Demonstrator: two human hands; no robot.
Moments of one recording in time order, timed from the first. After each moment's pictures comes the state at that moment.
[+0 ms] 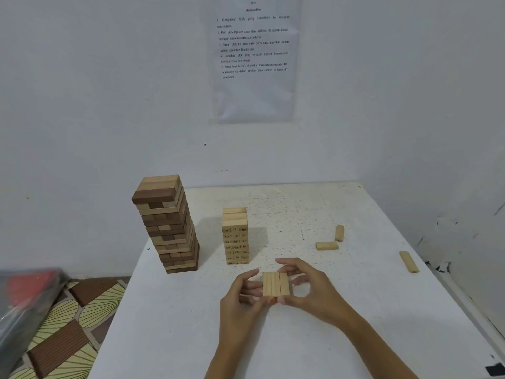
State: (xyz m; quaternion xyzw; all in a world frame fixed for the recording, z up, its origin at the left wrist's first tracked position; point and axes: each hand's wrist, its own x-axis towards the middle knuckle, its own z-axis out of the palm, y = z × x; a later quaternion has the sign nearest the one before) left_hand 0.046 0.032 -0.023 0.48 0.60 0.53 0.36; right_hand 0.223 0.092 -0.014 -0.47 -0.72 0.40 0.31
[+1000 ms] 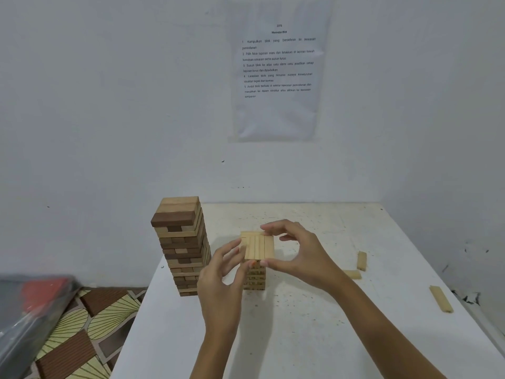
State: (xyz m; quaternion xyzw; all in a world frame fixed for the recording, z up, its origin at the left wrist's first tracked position) left_hand 0.009 0.064 0.076 0.45 0.57 0.65 0.23; right_hand 0.160 0.153 0.090 -0.37 -0.77 0.36 0.37
